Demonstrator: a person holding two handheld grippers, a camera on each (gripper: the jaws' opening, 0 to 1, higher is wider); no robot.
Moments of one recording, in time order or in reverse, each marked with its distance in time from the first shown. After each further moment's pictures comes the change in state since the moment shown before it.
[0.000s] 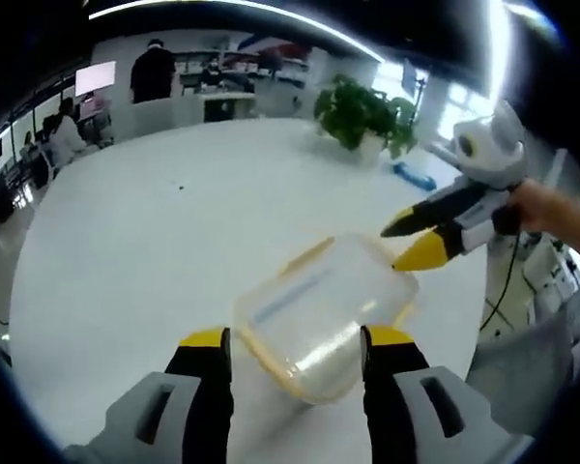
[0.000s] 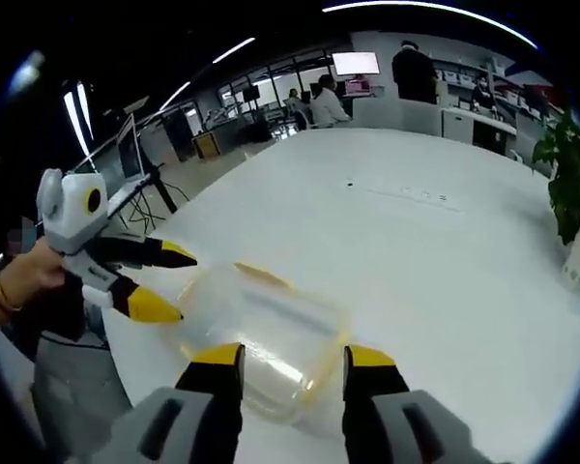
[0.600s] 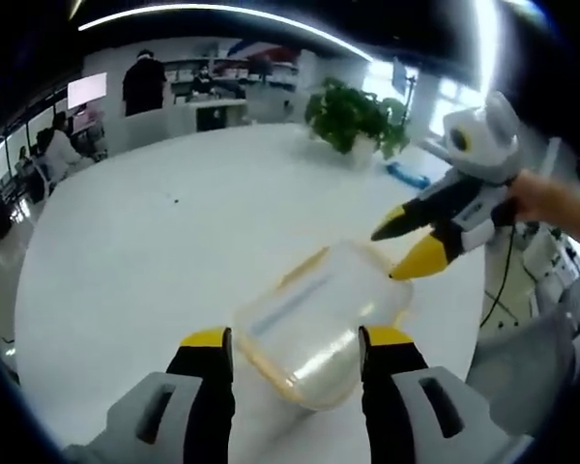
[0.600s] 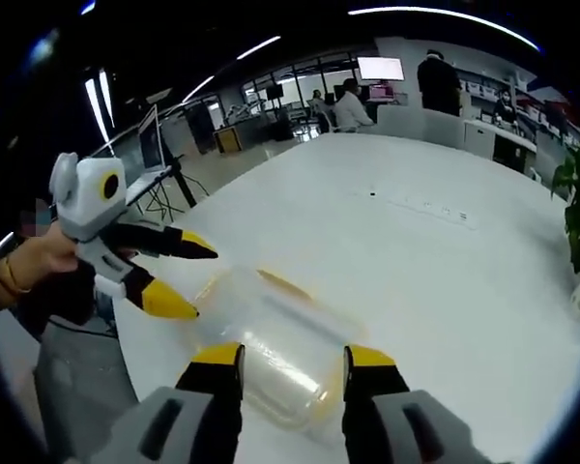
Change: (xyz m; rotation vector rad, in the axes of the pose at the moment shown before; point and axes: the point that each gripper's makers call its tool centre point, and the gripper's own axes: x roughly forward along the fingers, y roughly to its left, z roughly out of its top) left arm -0.001 -0.005 0.010 0.056 -0.011 -0.014; right arm 0.002 0.015 0.009 -0.094 0.010 0.073
